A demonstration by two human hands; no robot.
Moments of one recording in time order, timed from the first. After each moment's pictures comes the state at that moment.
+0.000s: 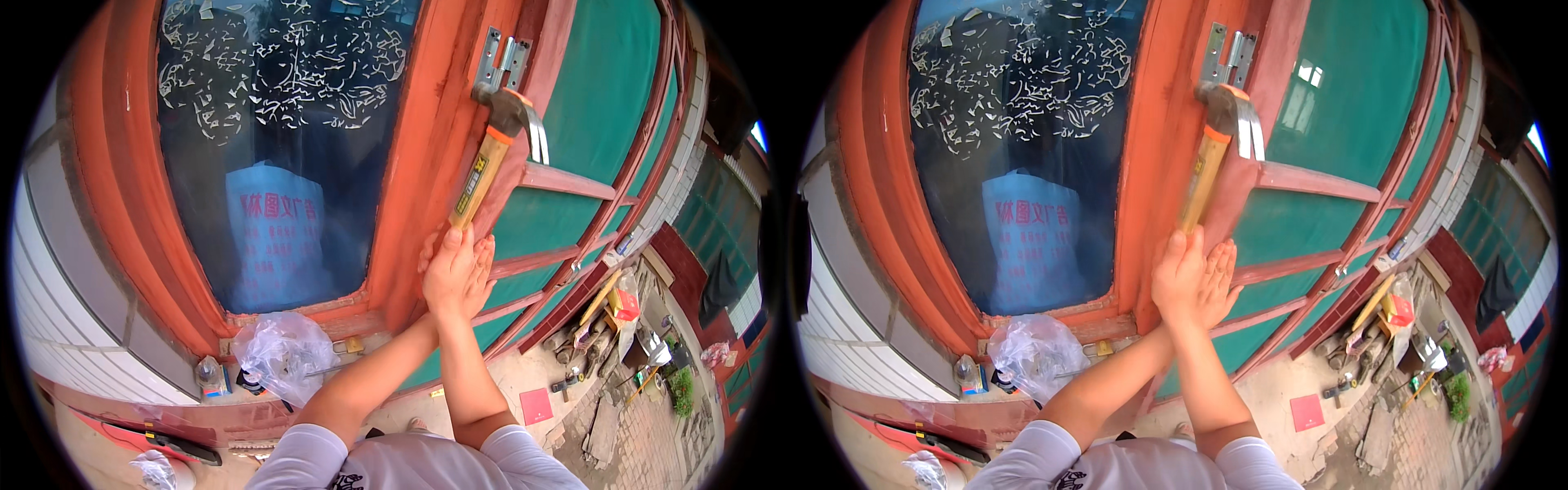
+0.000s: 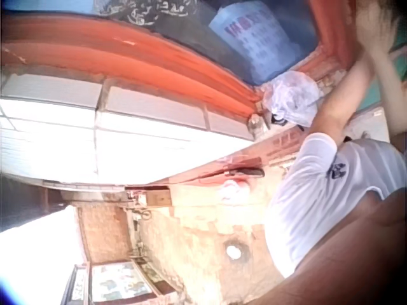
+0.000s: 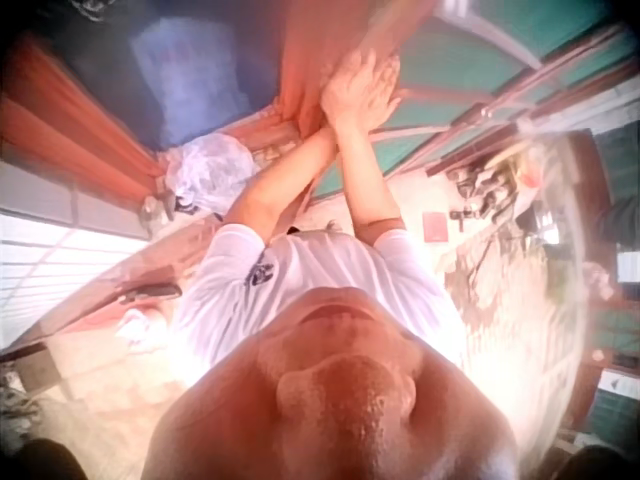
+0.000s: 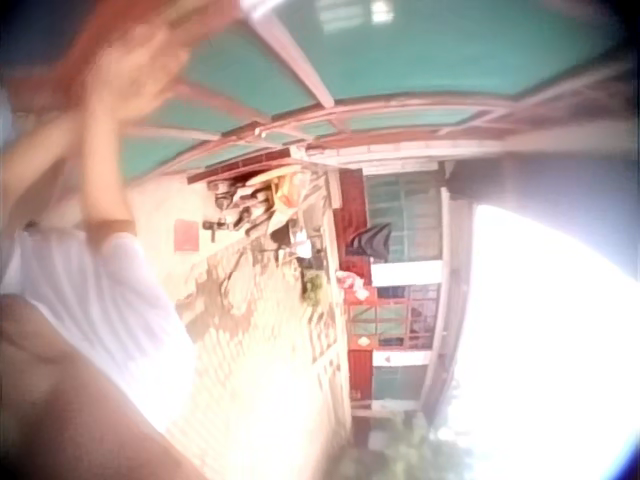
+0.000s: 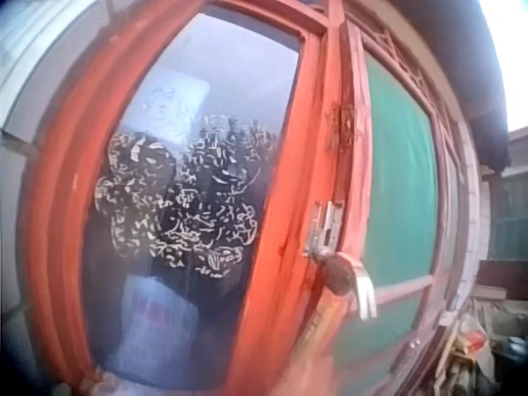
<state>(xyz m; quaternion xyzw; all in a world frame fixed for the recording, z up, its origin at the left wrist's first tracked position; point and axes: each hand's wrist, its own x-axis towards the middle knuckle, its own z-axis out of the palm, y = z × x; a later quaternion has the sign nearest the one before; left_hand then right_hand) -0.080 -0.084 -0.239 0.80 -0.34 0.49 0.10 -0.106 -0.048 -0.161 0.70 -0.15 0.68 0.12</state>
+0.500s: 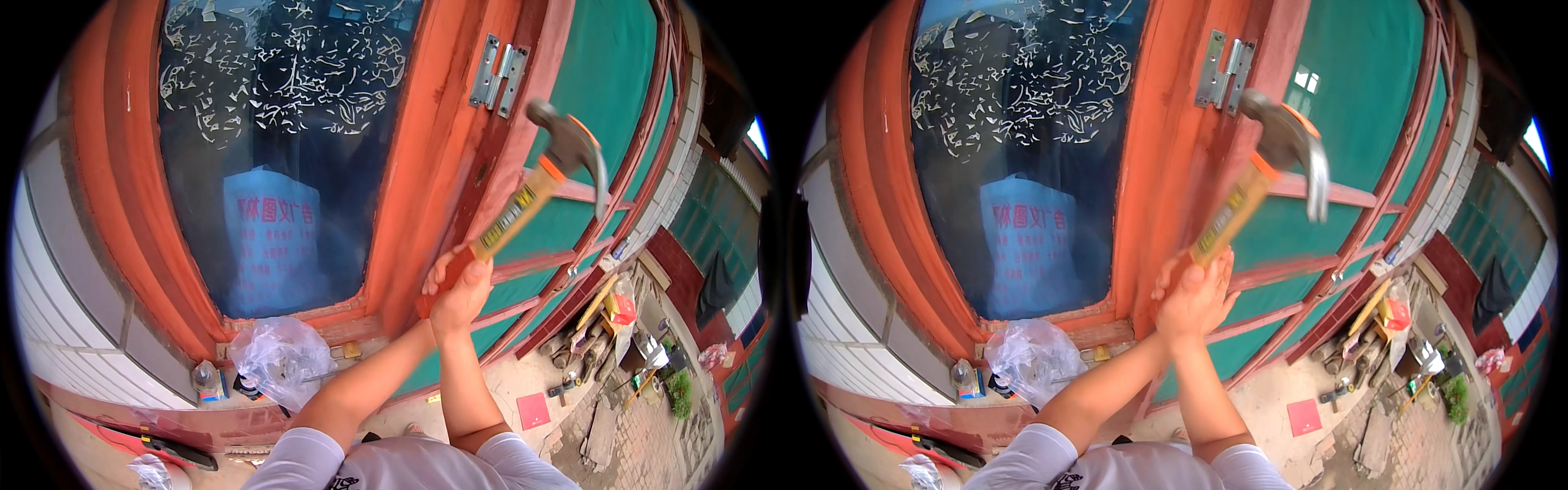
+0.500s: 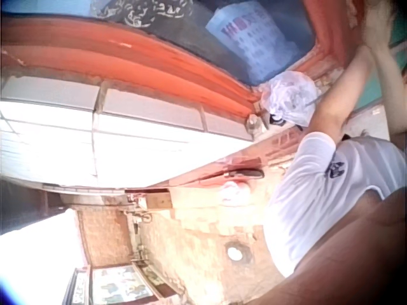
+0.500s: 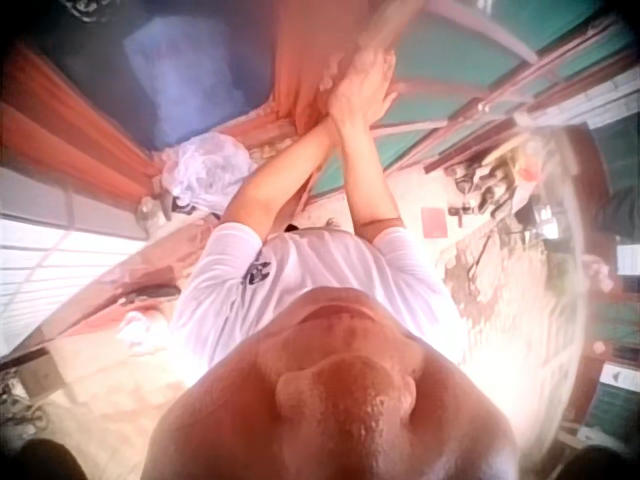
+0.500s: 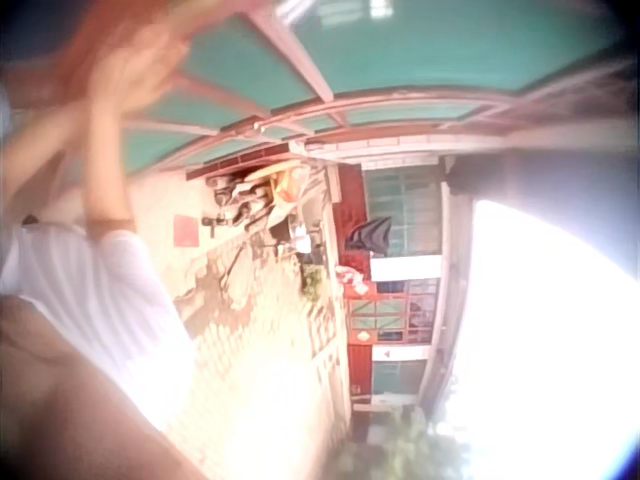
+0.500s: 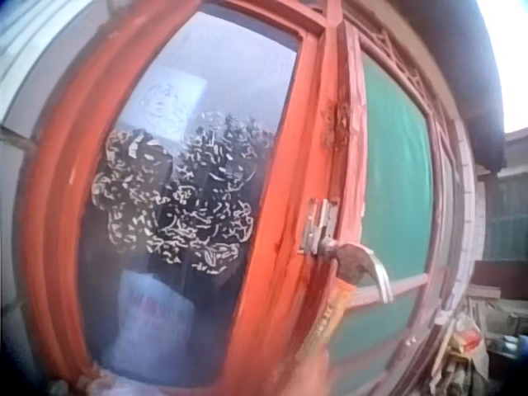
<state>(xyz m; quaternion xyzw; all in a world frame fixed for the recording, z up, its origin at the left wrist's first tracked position) -0.080 -0.099 -0.241 0.79 -0.34 0.50 0.08 -0.138 -0.029 -0.144 0.63 0.08 0.54 -0.55</state>
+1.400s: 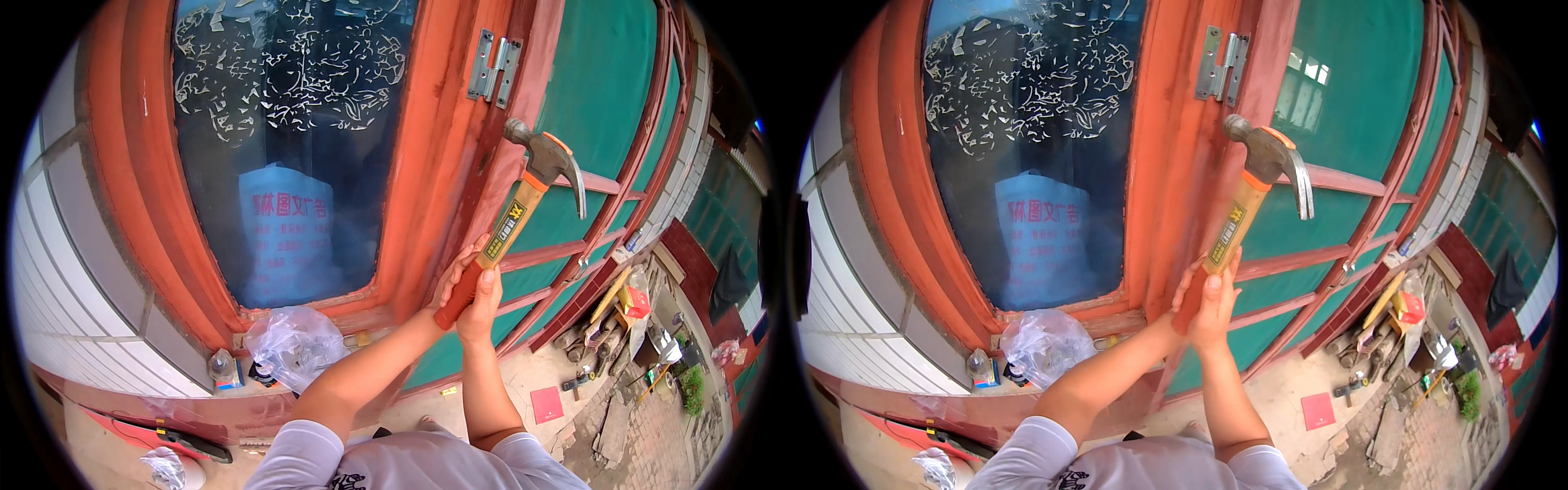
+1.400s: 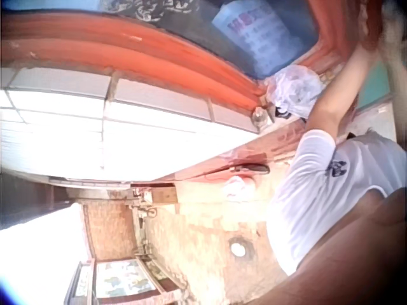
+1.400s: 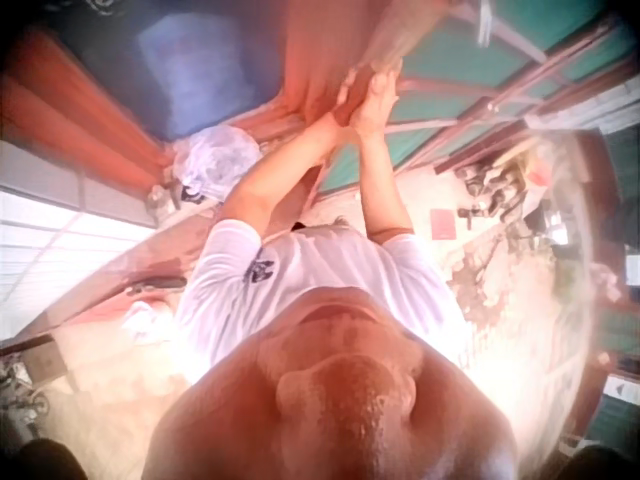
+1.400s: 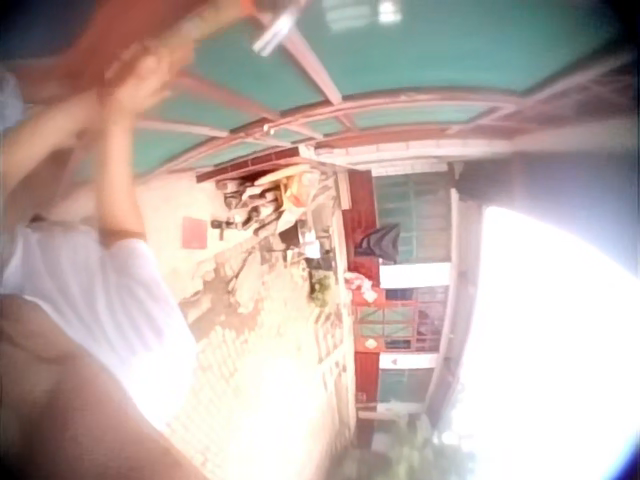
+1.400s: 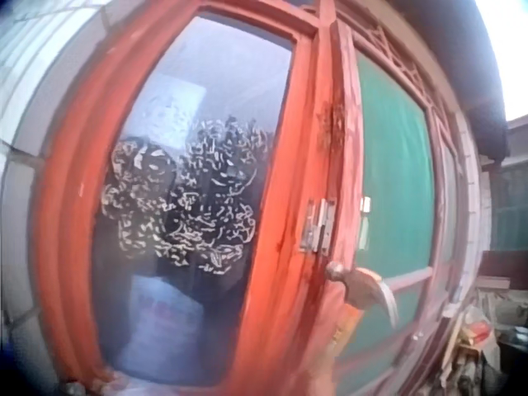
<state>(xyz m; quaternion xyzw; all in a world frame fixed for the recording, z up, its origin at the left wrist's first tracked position) -0.087 -0.057 -0.223 0.75 -0.46 0.36 0.33 -0.171 -0.042 -0.152 0.59 0.19 0.42 -0.67</state>
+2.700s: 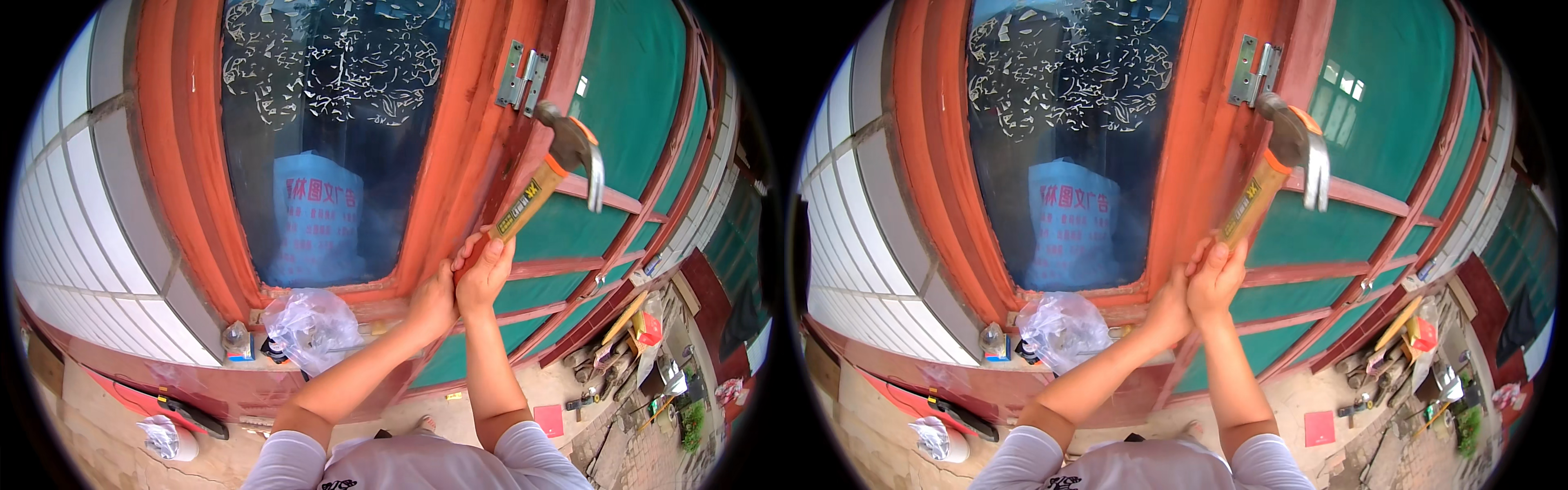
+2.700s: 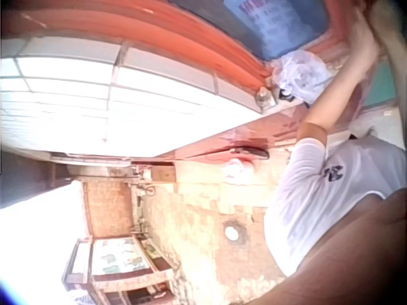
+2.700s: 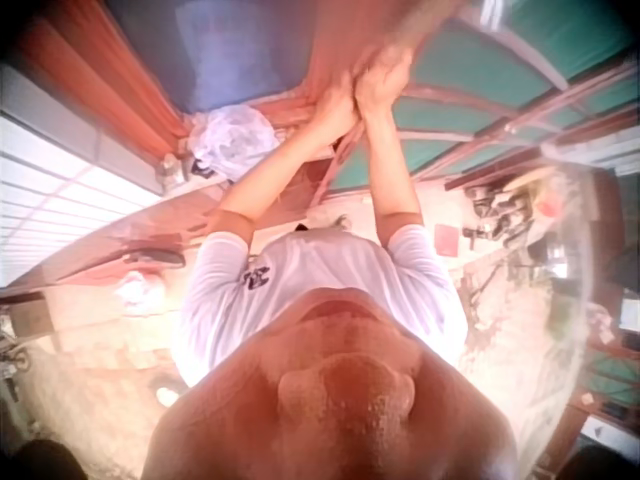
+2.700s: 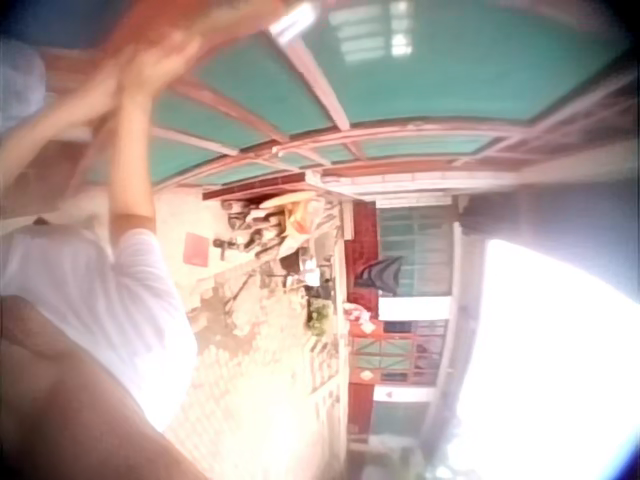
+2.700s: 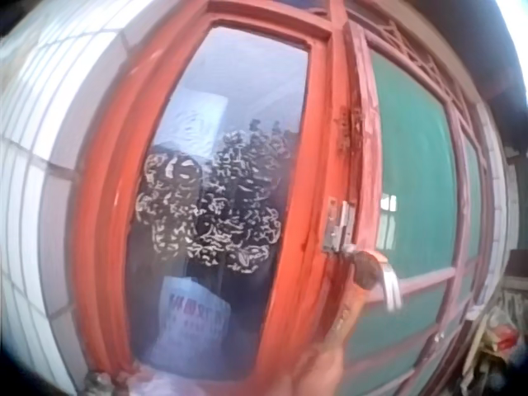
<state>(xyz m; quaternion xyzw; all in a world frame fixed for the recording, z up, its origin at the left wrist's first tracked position) -0.135 0.041 -0.186 0.78 -0.30 0.16 0.52 -0.144 -0.025 -0.127 0.64 0.14 0.47 -0.59</state>
